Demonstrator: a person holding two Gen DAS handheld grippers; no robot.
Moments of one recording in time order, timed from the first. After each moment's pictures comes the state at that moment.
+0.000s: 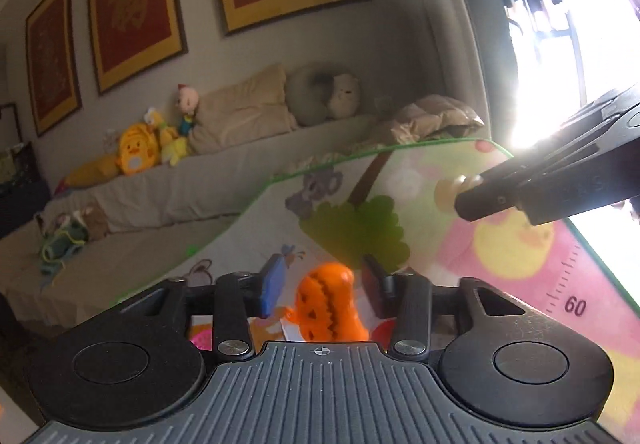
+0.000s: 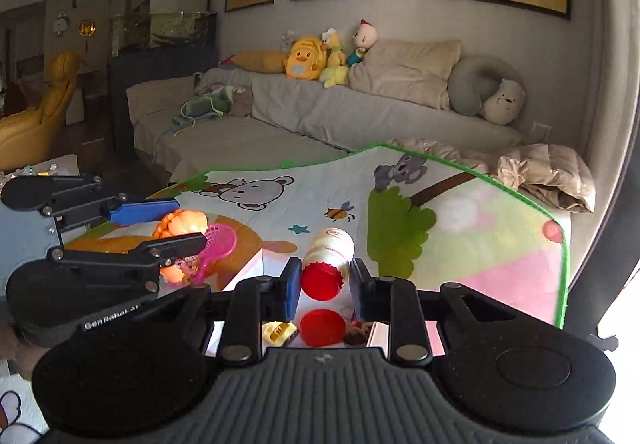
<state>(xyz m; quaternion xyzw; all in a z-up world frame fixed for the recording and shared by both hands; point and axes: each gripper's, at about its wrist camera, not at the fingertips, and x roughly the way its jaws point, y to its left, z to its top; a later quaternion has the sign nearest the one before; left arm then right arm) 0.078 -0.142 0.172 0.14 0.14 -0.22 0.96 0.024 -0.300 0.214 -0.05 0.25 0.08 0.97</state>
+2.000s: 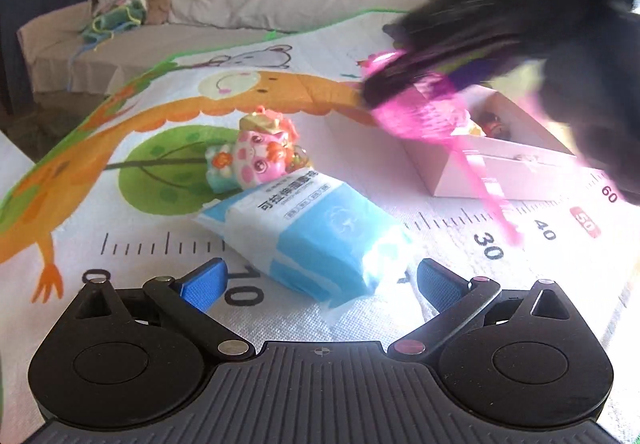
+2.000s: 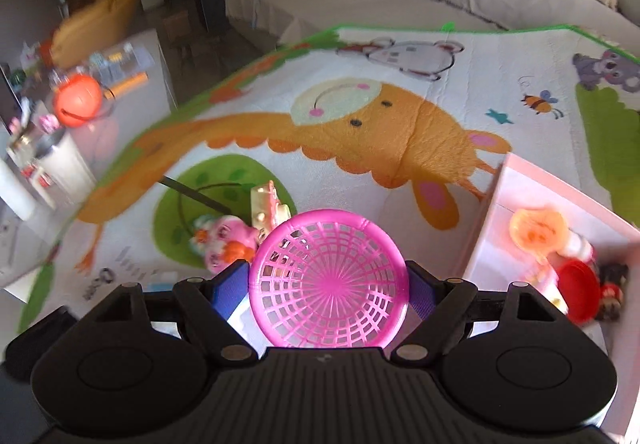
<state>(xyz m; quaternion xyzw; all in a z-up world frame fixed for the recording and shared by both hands) 0.007 0.026 0.023 -0.02 0.35 -0.14 0.93 0.113 -0.113 0.097 -0.06 0.43 0.21 0.88</state>
